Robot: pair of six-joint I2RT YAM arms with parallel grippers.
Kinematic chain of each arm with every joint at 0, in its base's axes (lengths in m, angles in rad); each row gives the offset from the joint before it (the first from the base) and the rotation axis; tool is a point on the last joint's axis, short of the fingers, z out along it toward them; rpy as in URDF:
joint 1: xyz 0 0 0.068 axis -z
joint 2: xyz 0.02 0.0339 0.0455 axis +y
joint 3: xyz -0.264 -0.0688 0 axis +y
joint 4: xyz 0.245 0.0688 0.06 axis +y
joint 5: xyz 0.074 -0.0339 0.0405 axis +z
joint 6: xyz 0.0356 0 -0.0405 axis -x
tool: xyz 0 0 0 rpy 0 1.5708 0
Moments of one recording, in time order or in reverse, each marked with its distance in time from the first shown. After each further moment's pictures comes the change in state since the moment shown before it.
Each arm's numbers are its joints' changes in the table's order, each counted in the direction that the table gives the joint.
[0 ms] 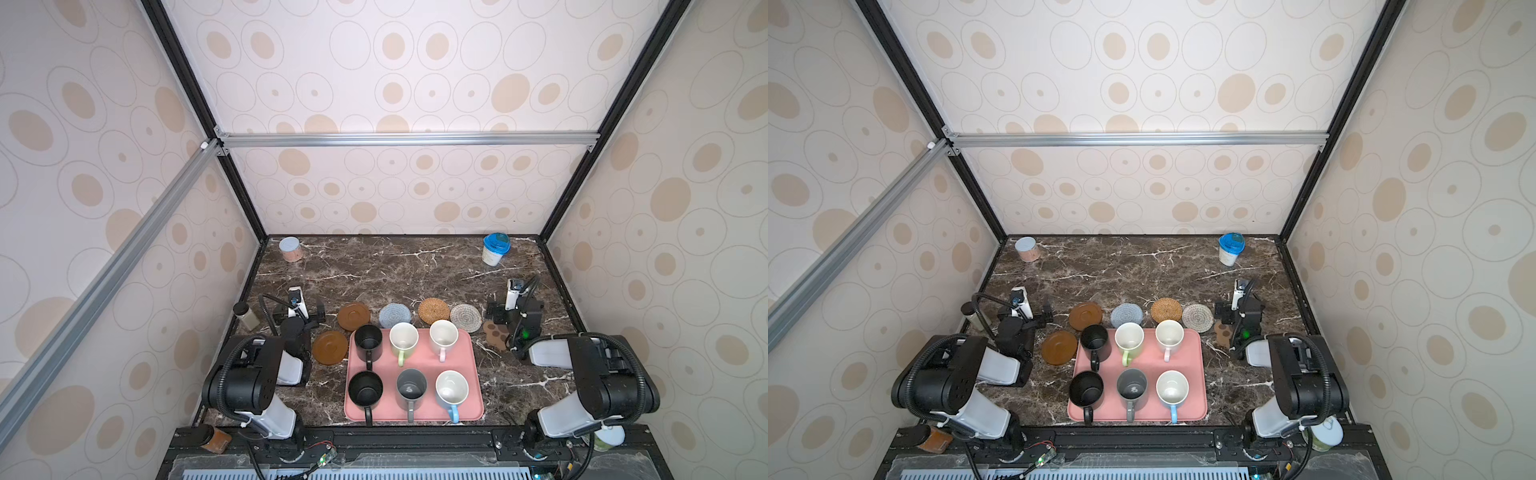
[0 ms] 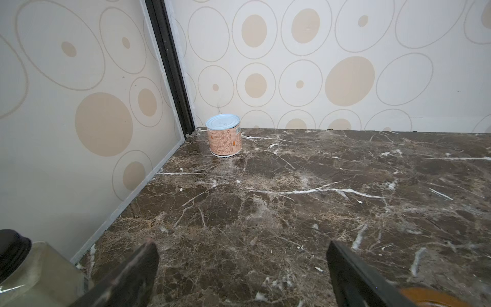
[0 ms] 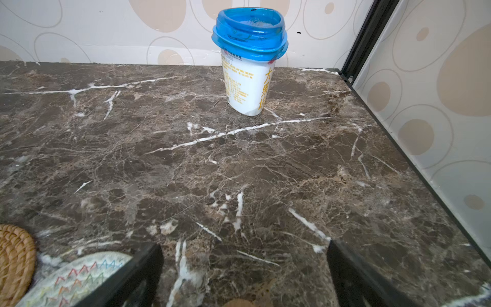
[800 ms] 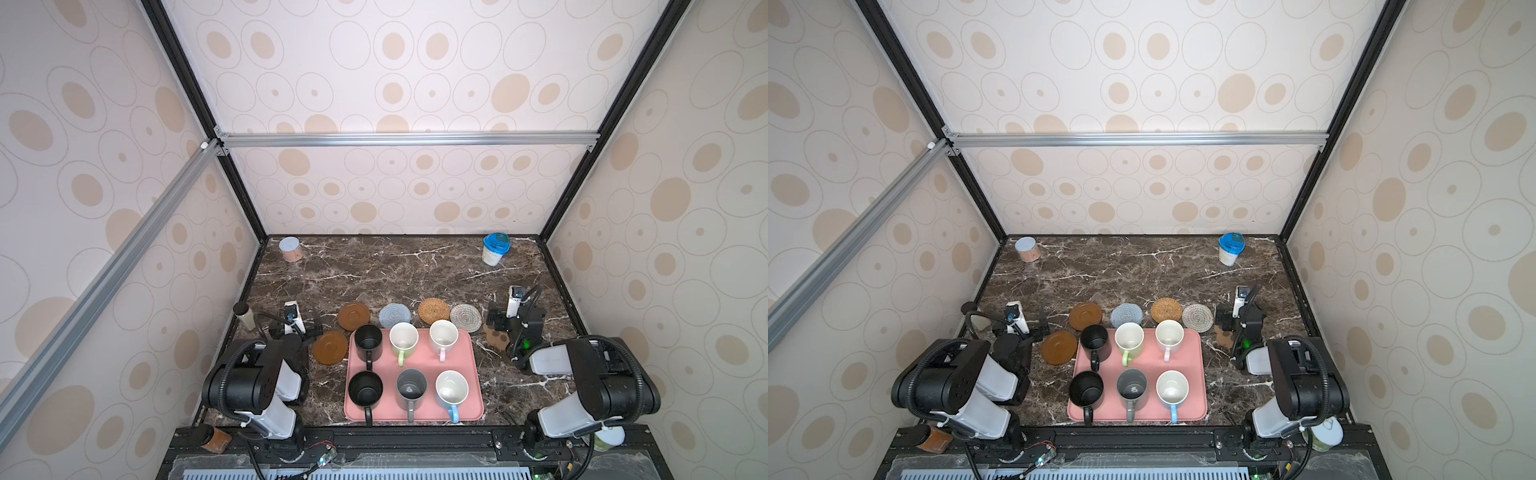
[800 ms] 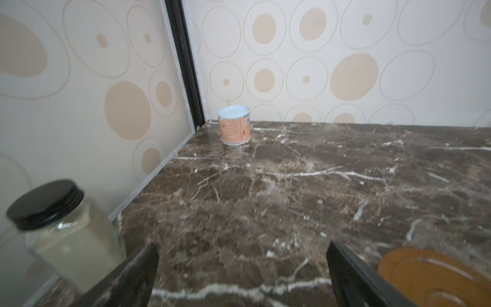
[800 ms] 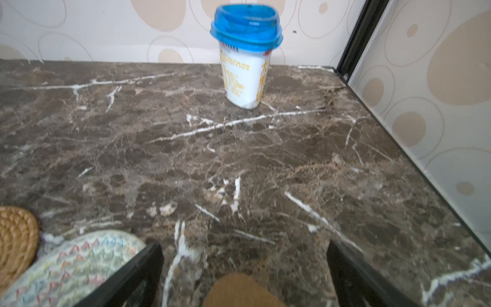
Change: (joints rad) left arm 0.000 0.011 0.190 -0.188 0.032 0.005; right arm 0.000 -0.003 0.105 -0.111 -0.005 -0.003
